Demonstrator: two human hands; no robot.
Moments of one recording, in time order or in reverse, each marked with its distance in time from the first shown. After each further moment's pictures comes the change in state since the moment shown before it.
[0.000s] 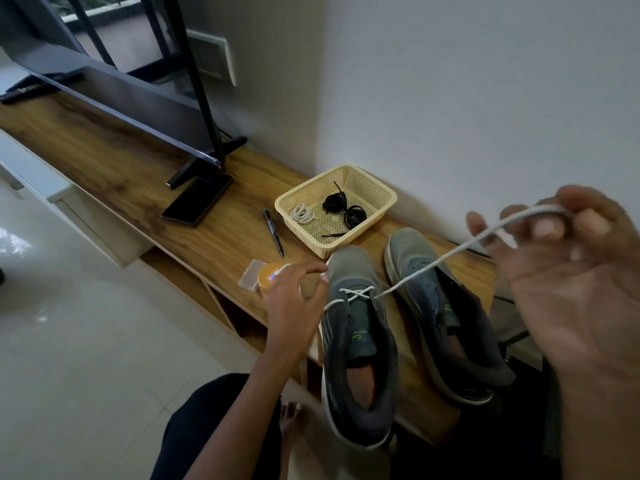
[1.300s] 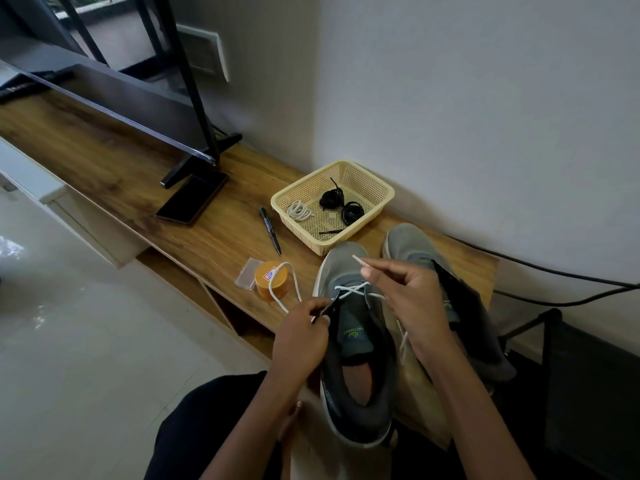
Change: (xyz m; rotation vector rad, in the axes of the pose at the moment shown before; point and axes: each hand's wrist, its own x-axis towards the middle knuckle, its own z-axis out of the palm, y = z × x) left_hand -0.025 0.012 -0.003 0.085 -0.387 -0.430; right_hand -0.009 0.124 0.006 -0.641 0.286 0.406
